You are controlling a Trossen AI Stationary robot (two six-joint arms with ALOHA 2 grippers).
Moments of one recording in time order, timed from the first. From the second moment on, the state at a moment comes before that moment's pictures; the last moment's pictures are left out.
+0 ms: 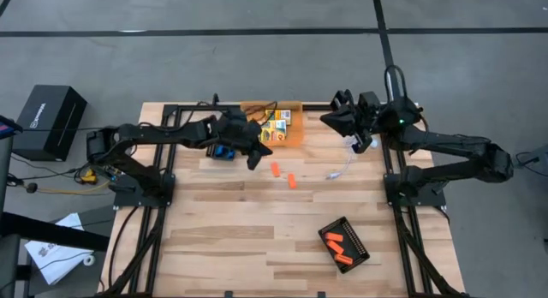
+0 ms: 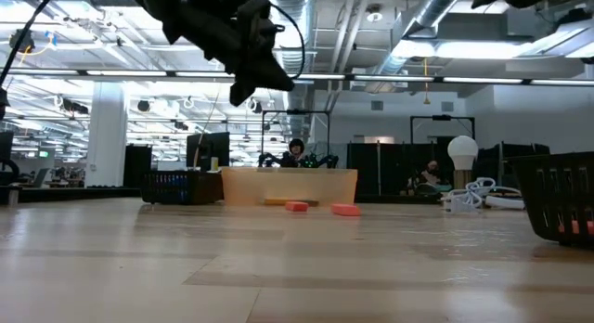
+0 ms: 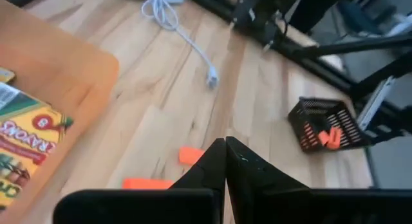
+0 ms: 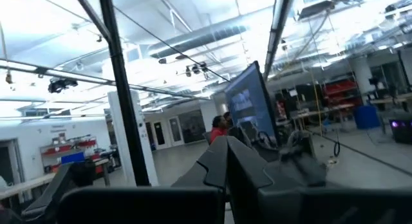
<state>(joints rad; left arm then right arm) 0.31 1.46 0.97 -0.08 0.28 -0.32 -0.35 1.06 0.79 0.74 -0.48 0.47</state>
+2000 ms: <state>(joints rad) 0.22 1.56 0.92 0.27 0.04 -0.32 -0.39 1.07 0.79 0.74 -0.45 0.49</state>
